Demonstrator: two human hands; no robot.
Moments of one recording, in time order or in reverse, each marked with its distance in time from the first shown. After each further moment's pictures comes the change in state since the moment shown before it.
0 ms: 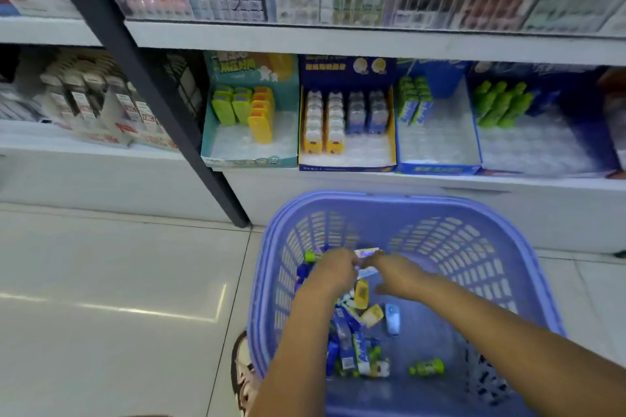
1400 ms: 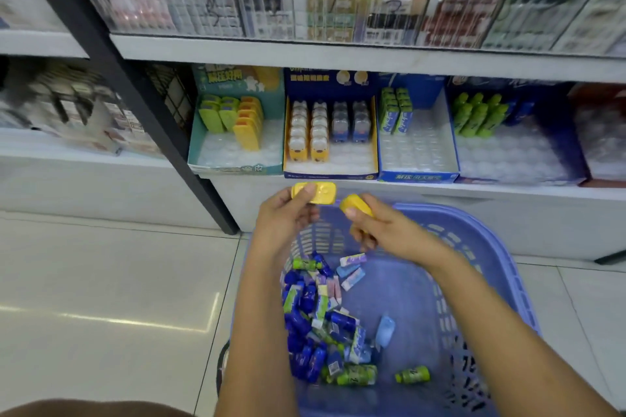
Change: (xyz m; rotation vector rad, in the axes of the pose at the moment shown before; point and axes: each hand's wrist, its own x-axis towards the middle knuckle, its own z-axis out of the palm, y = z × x) left_hand -0.026 0.016 -0.083 -1.342 0.386 0.118; right_hand -0.053 -0.039 -0.084 0.791 0.219 -0.265
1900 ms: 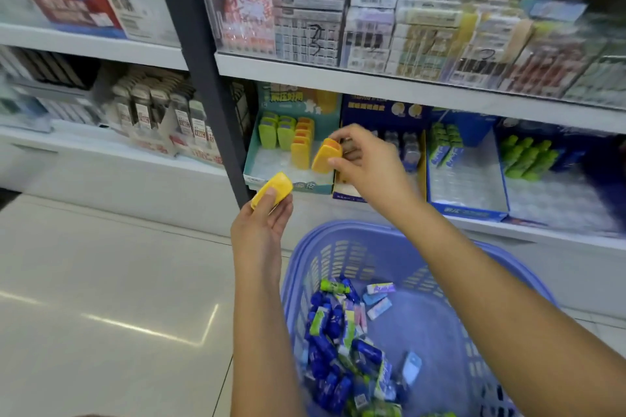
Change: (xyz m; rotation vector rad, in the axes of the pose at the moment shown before) left_hand -0.019 0.047 -0.062 -0.516 0.345 0.189; right_hand 0.081 -0.114 0.042 -0.365 0.398 -0.446
